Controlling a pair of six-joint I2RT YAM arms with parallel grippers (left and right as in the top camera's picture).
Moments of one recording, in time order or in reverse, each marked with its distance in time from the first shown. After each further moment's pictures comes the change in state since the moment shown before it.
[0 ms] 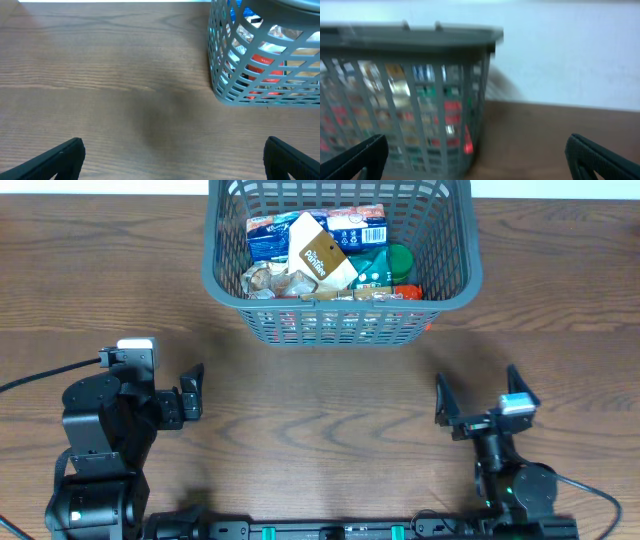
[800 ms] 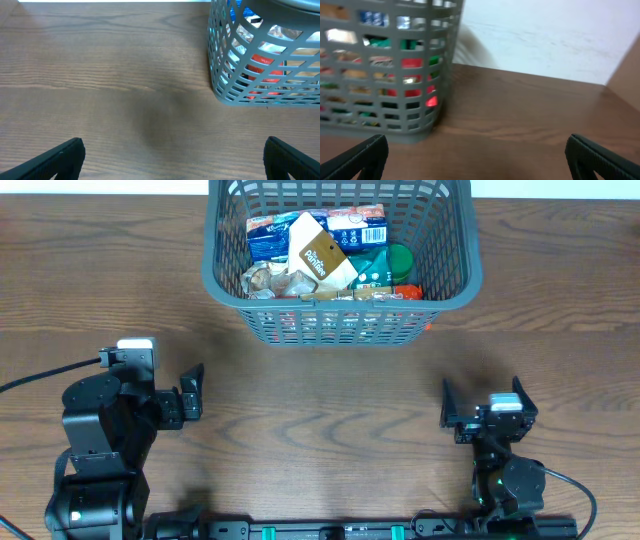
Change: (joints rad) left arm 0.000 0.000 0.000 0.000 0.000 0.000; right arm -0.017 -0.044 -0.051 -0.122 0.143 -0.097
